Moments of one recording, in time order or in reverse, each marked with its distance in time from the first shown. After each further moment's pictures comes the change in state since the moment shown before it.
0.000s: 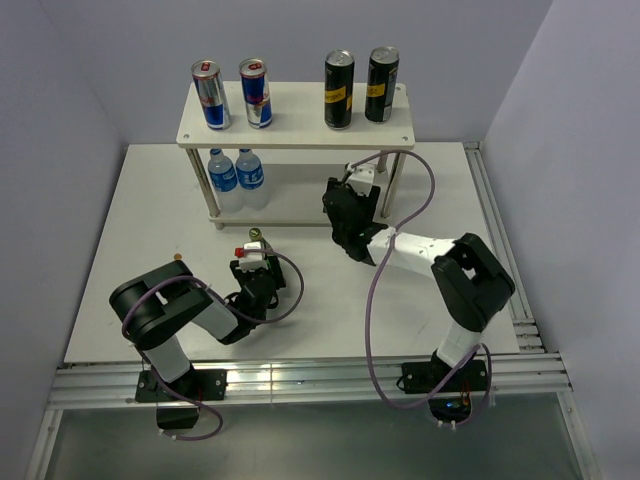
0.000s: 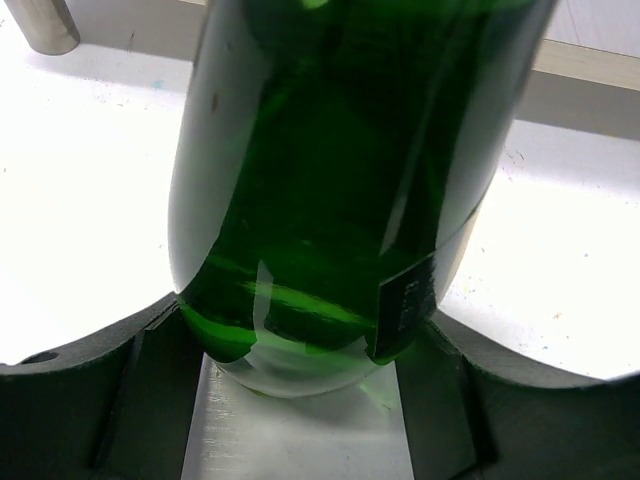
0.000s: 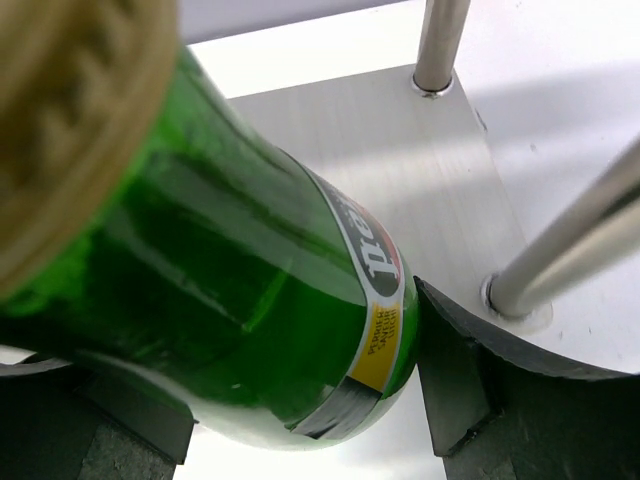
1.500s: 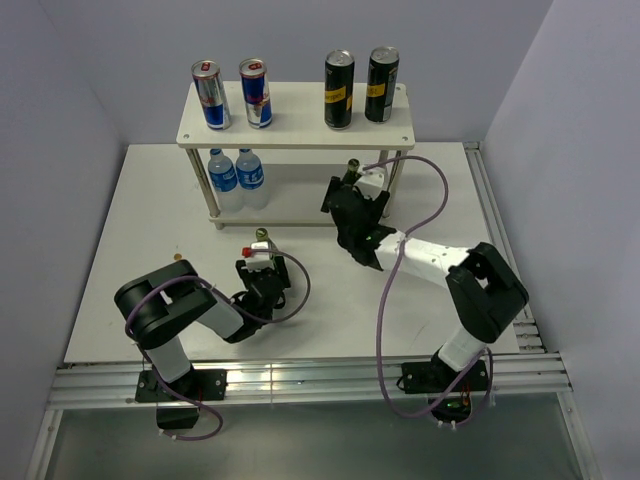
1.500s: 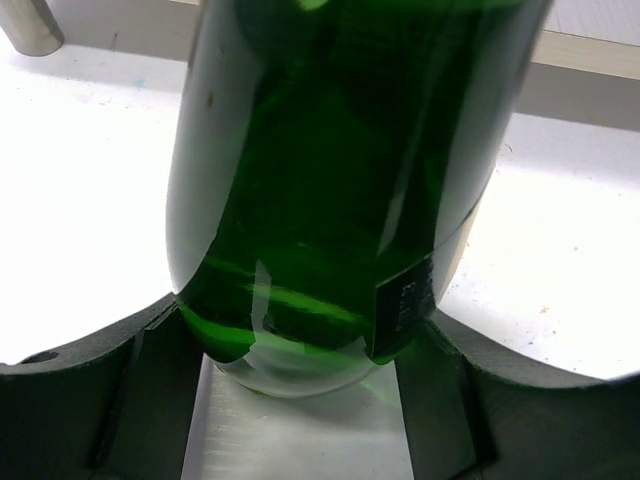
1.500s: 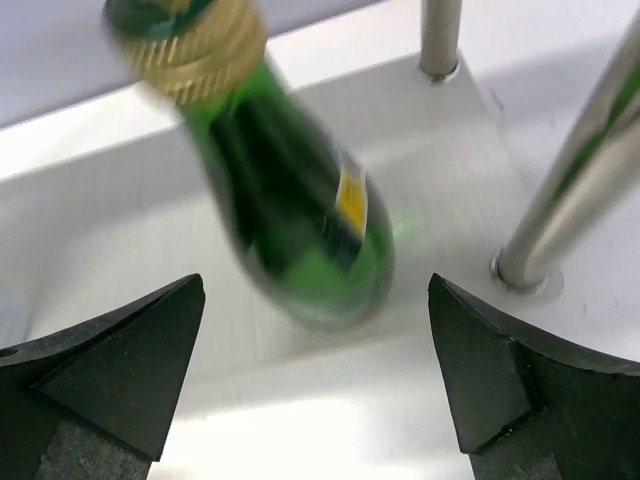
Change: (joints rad) left arm -0.042 0.020 0.041 -0.042 -0.043 0.002; right arm -0.022 -0.048 -0.008 -0.042 -0.029 0.127
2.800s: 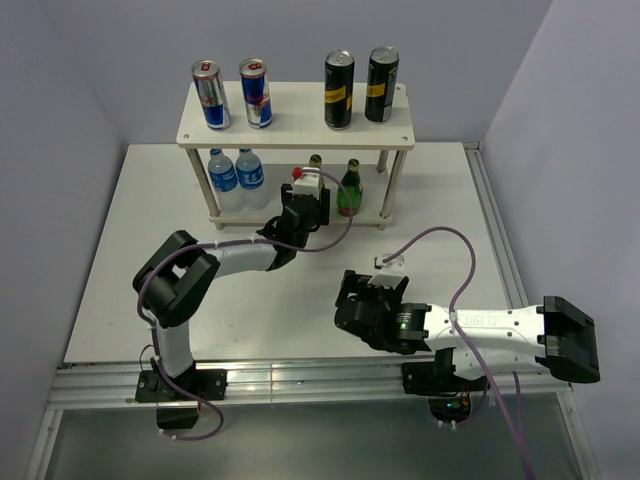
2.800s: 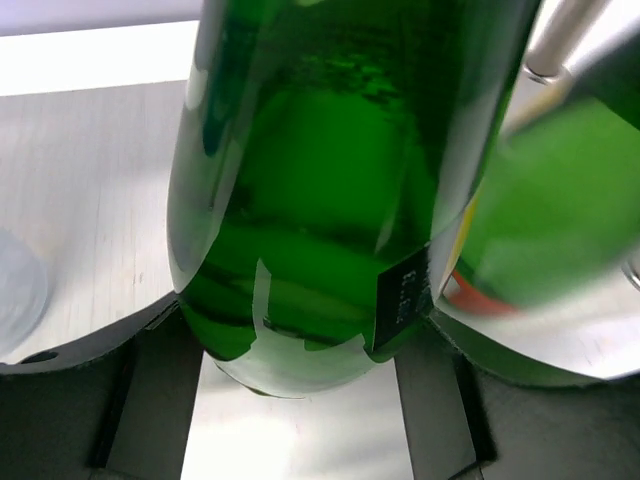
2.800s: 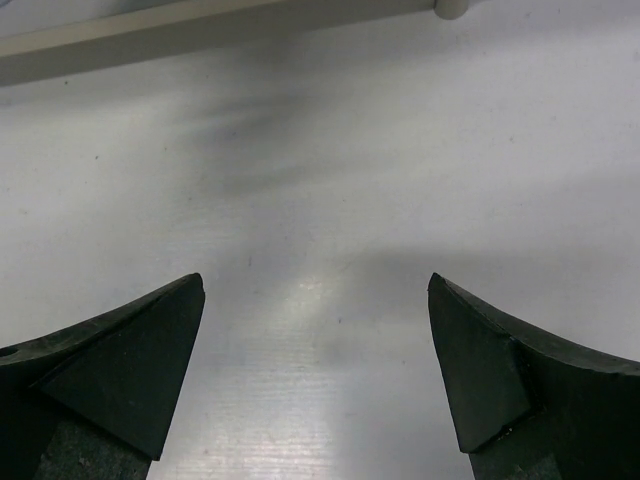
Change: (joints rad) left arm 0.148 0.129 0.735 -0.467 0.336 0.270; right arm 0.585 -0.560 -0.438 -0.649 0.236 0.571
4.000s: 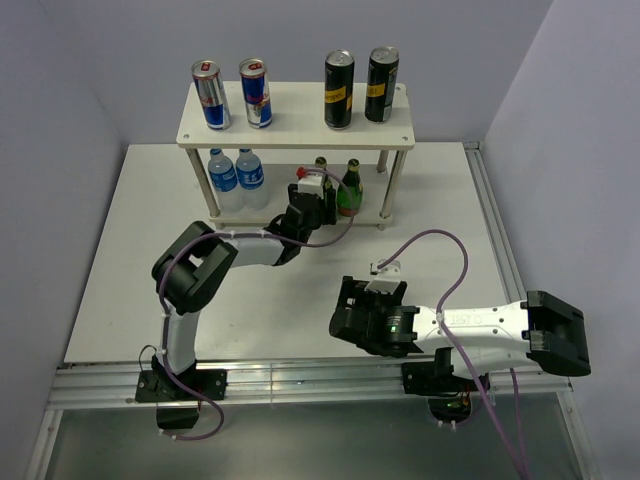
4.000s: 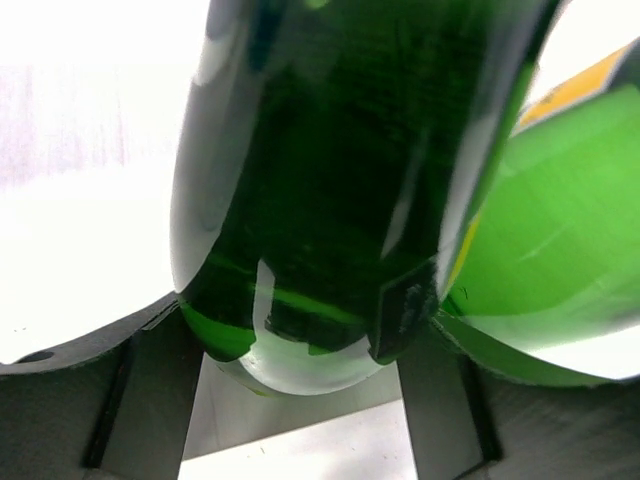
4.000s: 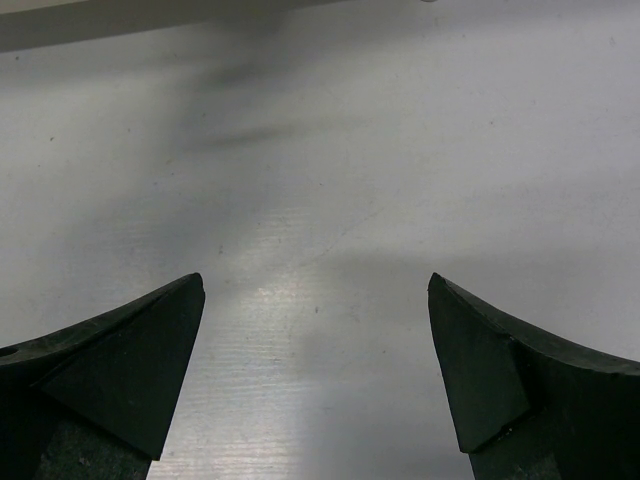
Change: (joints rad) left arm 0.046 0.158 0.084 0.074 0.152 -0.063; right arm 0.047 0.081 0.003 -0.078 0.041 0.102
